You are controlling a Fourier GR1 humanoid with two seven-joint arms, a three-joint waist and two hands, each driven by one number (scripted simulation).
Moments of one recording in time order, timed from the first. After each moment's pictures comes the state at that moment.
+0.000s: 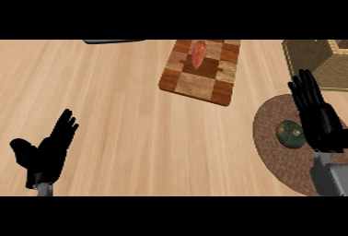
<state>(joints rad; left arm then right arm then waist) 0.05 0.27 -0.02 -1.48 0.21 0.14 0.10 -0.17 -0.36 0.02 -1.44 -0.34 -0.06 -0.17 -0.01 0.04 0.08</state>
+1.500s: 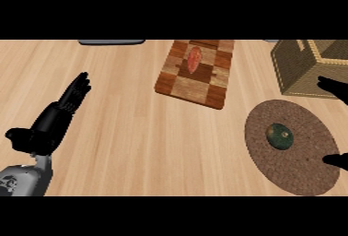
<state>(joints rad) -0.17 0.38 -0.10 -1.57 0.12 -0.04 0.00 -0.06 -0.84 0.02 -1.74 0.29 0.12 -0.17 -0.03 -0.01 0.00</state>
